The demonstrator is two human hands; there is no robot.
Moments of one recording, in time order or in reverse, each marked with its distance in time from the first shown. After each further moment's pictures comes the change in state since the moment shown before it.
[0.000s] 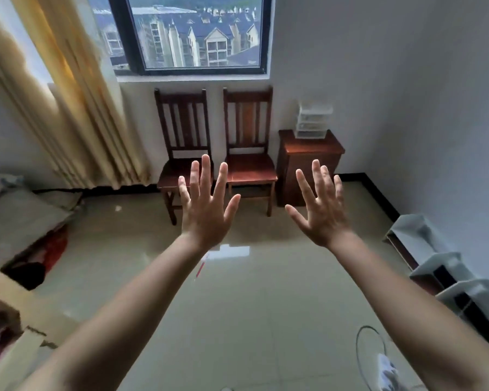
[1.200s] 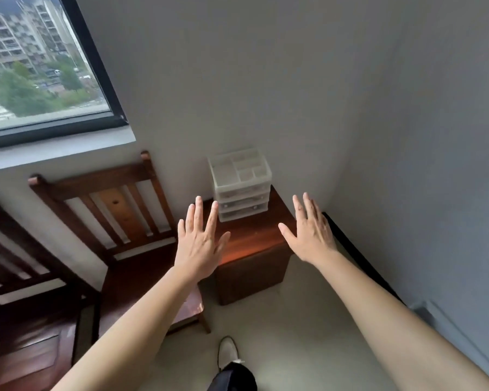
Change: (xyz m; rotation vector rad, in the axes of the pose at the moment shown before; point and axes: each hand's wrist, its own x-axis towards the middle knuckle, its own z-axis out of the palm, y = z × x) left_hand 0.749 0.118 0.632 -0.110 -0.464 0.099; right_hand 0.568 0.609 0.394 0.081 -0.339 0.586
